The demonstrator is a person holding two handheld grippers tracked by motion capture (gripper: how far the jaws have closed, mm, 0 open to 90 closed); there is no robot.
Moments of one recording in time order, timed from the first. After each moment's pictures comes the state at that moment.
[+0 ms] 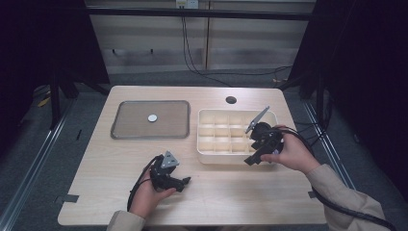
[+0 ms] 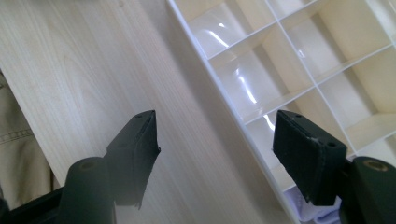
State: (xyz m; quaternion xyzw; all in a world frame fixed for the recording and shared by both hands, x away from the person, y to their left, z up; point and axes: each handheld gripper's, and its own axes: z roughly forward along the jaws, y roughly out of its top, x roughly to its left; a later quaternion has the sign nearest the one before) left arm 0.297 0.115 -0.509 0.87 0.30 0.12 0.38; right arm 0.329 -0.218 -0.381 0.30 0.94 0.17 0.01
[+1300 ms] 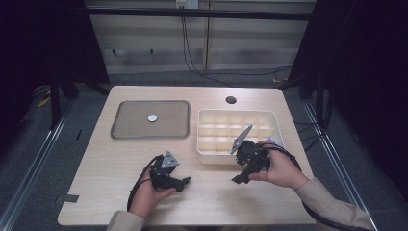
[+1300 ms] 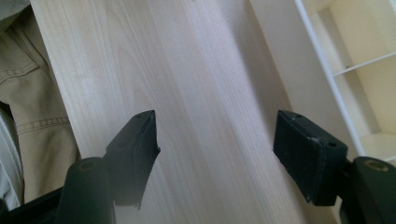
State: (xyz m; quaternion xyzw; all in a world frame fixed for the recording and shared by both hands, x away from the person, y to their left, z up) left arm 0.297 0.115 -0.509 0.87 0.30 0.12 0.38; right arm 0.296 -0.177 -0.405 0.23 0.96 0.17 -0.01
